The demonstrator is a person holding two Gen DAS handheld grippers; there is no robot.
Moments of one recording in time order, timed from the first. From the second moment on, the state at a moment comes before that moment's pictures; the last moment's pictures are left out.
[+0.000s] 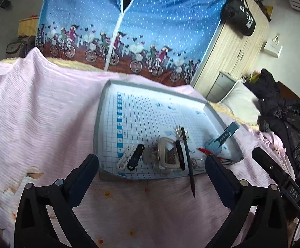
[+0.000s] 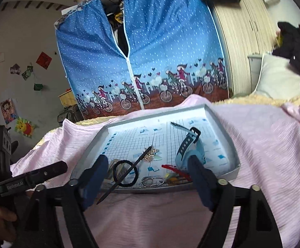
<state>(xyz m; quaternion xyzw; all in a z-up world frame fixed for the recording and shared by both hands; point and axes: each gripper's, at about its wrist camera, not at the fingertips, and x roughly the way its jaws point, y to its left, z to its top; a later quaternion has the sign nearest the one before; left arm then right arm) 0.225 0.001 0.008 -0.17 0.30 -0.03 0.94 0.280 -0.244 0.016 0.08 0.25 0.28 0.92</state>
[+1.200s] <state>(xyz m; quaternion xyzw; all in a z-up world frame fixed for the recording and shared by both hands) 0.050 0.005 0.063 -0.10 0.17 -0.02 0.98 0.110 -0.244 0.075 0.03 0.12 0.20 0.97</state>
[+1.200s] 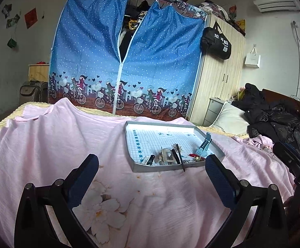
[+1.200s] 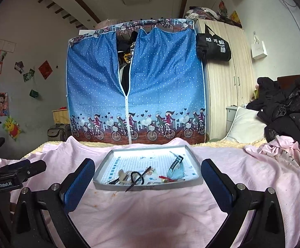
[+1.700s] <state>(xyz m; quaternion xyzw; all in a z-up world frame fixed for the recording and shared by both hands) 0.033 0.015 0.028 -0.09 0.20 -0.01 0.98 0.101 -0.220 0.041 0.00 0.18 0.20 0.96</state>
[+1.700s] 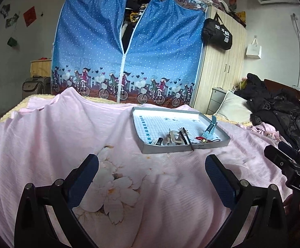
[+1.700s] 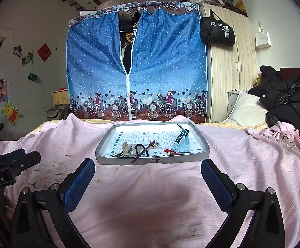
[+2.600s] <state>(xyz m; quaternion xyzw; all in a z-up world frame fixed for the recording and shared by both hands) 0.031 0.015 0.025 -0.08 0.20 -0.01 0.98 0.102 -0.220 0.039 0.00 0.18 0.20 0.96</state>
